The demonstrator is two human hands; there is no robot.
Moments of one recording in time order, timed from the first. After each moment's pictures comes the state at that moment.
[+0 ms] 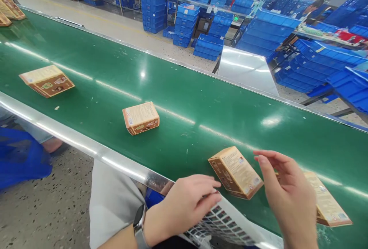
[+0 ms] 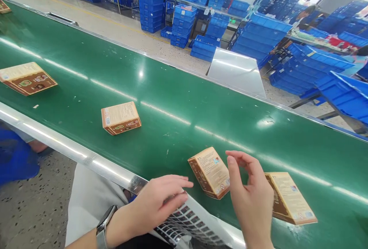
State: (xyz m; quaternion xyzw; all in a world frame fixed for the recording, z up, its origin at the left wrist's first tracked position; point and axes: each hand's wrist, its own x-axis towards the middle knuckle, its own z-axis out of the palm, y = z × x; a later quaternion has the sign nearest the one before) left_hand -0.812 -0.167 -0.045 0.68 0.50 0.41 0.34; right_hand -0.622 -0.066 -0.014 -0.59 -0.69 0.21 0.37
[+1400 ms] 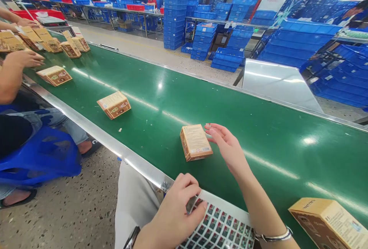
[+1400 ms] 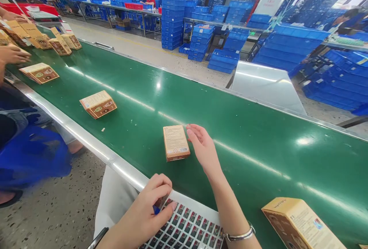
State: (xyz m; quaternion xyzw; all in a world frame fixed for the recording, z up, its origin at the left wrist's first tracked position) left_hand -0.864 -0.201 -0.036 0.53 0.66 0.38 0.37; right_hand -0.779 -0.007 -0.048 -0.42 -0.58 0.61 0.34
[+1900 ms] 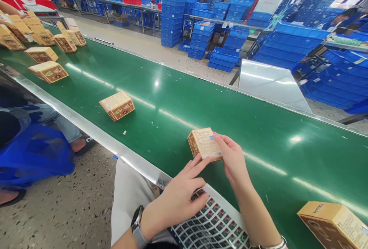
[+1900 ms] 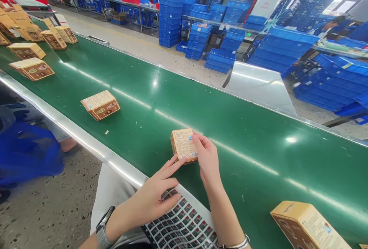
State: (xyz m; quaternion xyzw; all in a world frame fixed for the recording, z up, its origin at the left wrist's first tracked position) left_hand -0.872 -0.175 -0.049 0.66 0.57 0.35 0.36; right_hand -0.766 -0.025 -0.055 -0.49 -0.49 0.60 0.39
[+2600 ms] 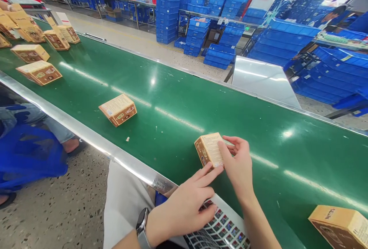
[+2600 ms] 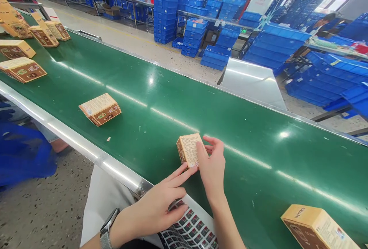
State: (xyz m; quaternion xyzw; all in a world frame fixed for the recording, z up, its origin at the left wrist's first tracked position) left_hand -0.845 -0.168 -0.044 0.66 0.50 0.37 0.42; right_hand -0.728 -0.033 -0.050 -0.57 -0.60 0.41 0.40
